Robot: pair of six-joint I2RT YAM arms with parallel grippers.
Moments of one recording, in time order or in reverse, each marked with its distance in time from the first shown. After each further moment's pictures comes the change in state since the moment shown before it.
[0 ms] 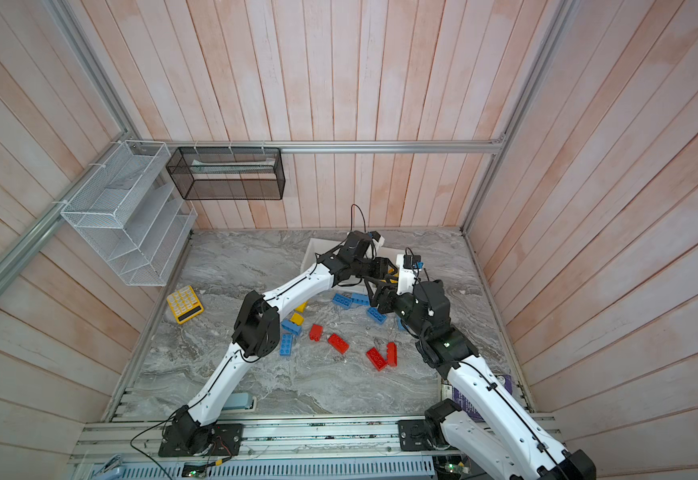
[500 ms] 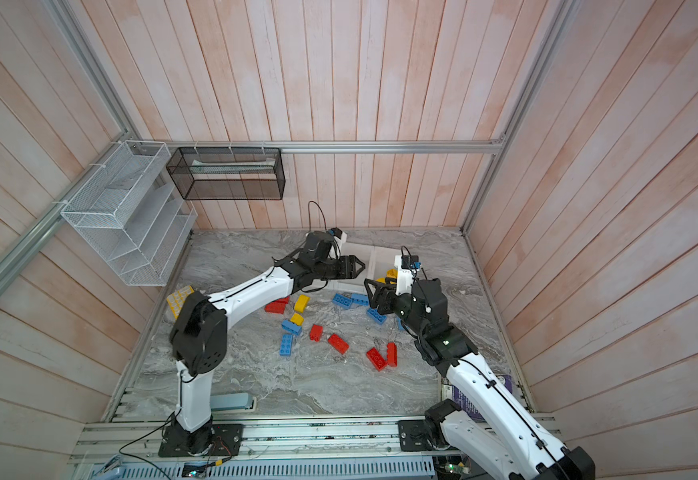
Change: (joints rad) left arm 0.090 -0.636 -0.825 0.235 -0.145 0.000; right arm 0.000 0.055 0.029 -0.060 0.004 0.002
